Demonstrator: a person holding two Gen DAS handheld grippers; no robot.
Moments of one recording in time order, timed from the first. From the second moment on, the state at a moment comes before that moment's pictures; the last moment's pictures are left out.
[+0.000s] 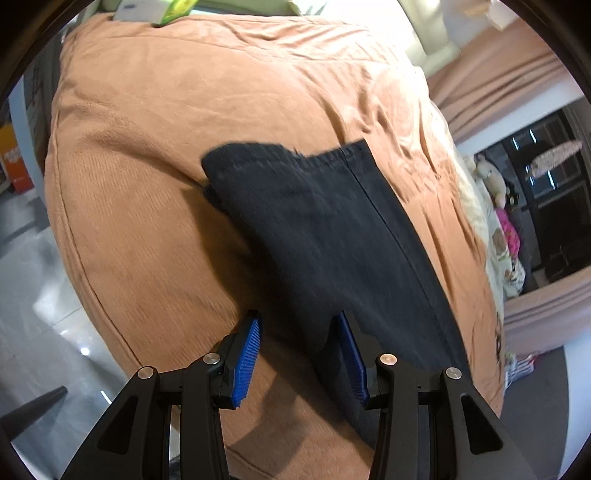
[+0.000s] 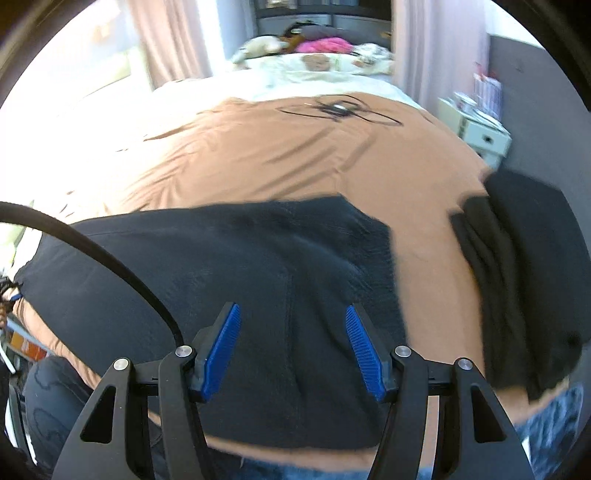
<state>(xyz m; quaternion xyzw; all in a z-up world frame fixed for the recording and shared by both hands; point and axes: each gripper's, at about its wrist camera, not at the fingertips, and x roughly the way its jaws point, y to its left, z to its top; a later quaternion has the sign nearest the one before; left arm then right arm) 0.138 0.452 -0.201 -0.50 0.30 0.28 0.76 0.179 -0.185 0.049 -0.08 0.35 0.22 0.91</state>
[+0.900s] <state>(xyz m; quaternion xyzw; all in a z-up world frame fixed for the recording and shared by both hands) 0.141 0.518 -0.204 -0.51 0.27 0.31 0.75 0.297 0.112 0.027 -0.23 0.35 0.45 0.79</state>
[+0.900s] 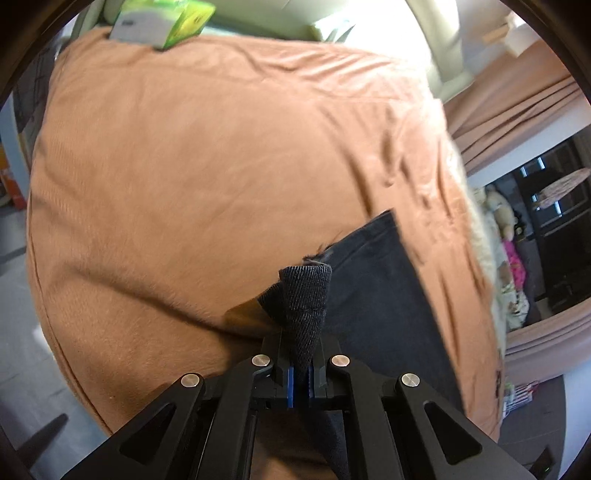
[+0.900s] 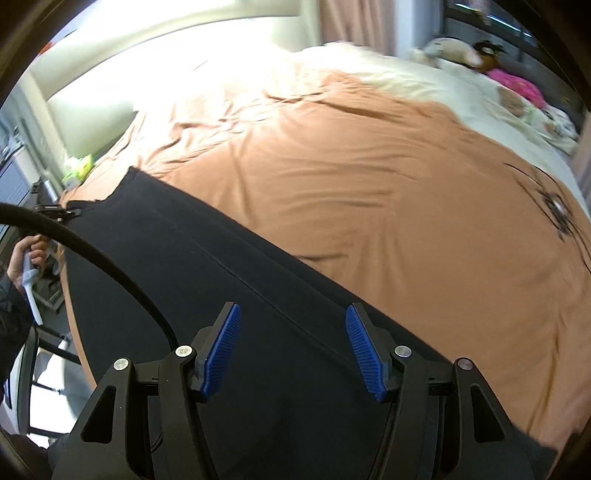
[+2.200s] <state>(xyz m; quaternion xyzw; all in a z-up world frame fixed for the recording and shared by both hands) 0.130 0.509 -0.211 -0.52 0.26 0.30 0.75 0.346 0.366 -0.073 -0.38 0.34 0.57 0.65</state>
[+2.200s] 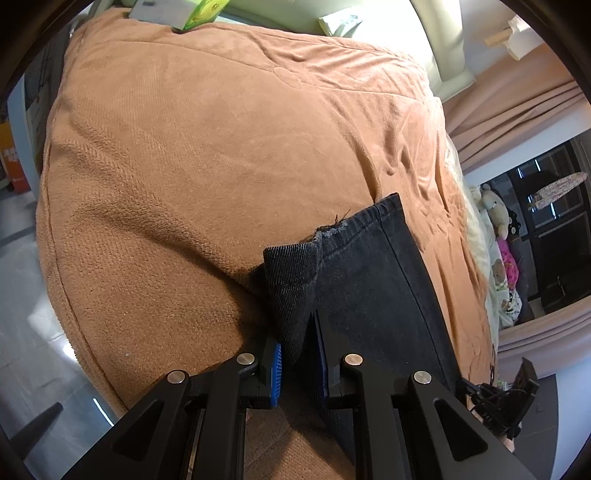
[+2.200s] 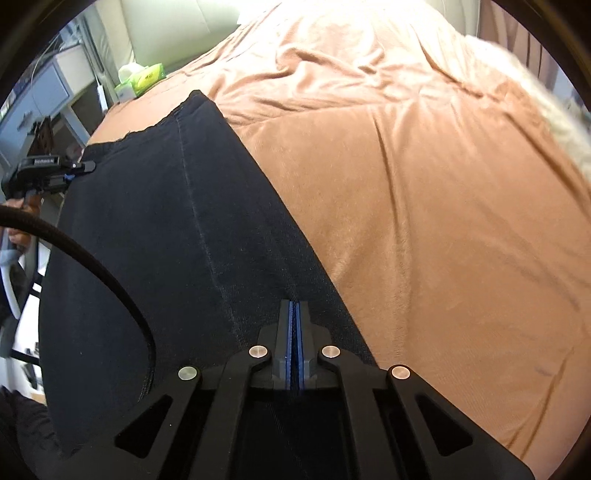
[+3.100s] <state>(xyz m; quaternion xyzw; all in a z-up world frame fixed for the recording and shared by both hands) 0.141 0.523 -0.190 -0.51 0.22 0.30 0.77 0.328 0.386 -0.074 -0.41 0.32 0.49 0.70</state>
